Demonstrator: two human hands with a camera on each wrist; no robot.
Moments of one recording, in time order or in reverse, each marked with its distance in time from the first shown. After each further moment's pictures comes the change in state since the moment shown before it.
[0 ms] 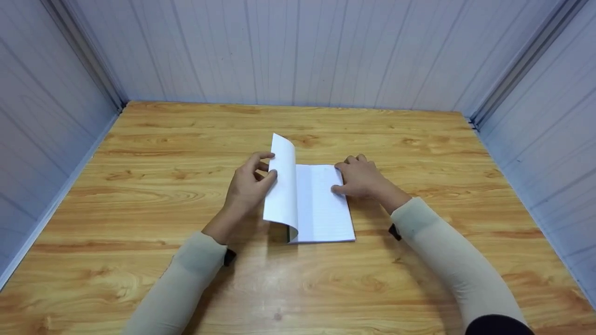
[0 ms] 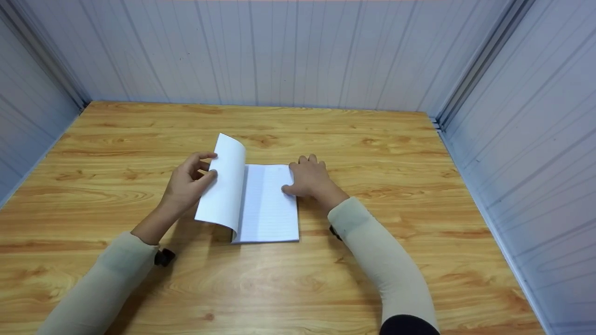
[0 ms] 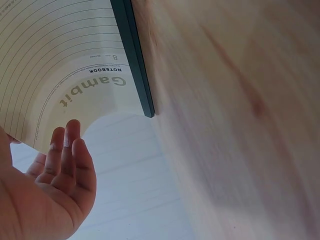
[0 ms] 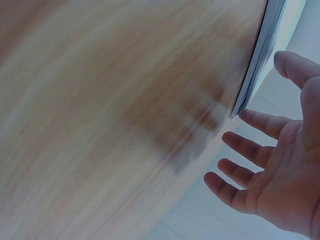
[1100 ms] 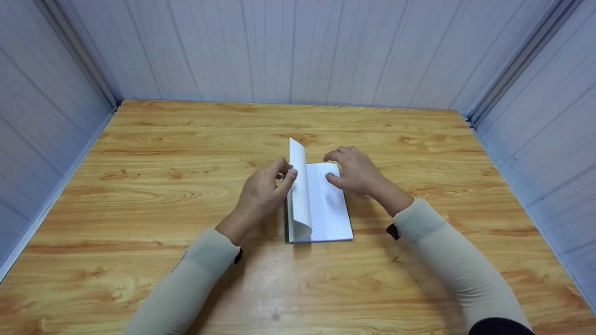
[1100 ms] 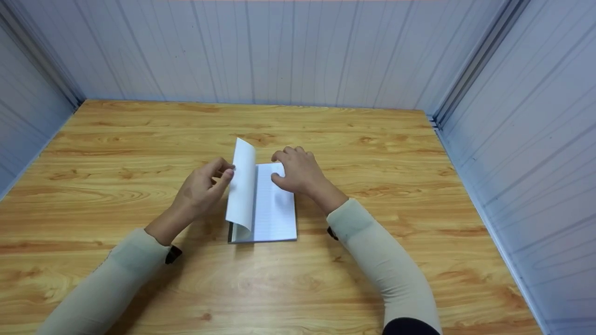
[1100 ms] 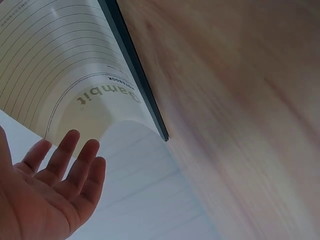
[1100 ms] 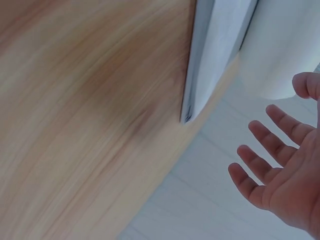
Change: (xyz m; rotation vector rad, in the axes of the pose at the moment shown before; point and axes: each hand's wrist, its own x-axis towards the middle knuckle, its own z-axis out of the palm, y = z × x) left_hand -0.003 0.019 0.028 0.239 -0.128 0.128; right_hand -0.020 -0.017 -0.024 0.195 0.262 -0.175
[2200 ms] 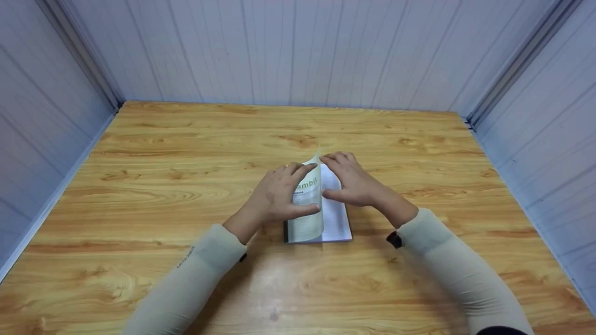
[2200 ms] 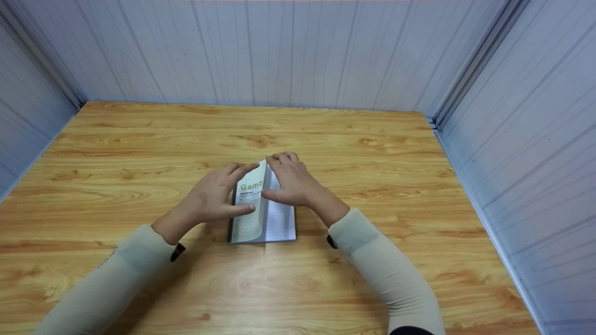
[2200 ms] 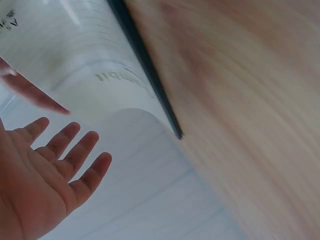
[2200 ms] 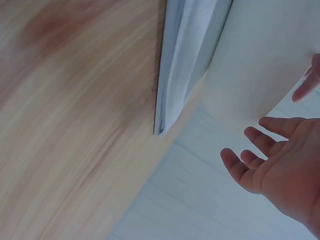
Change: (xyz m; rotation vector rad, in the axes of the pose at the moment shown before) left_hand 0.002 0.011 0.007 0.371 -0.200 0.330; right_hand -0.024 -0.017 -0.008 0.151 -0.099 -0.097
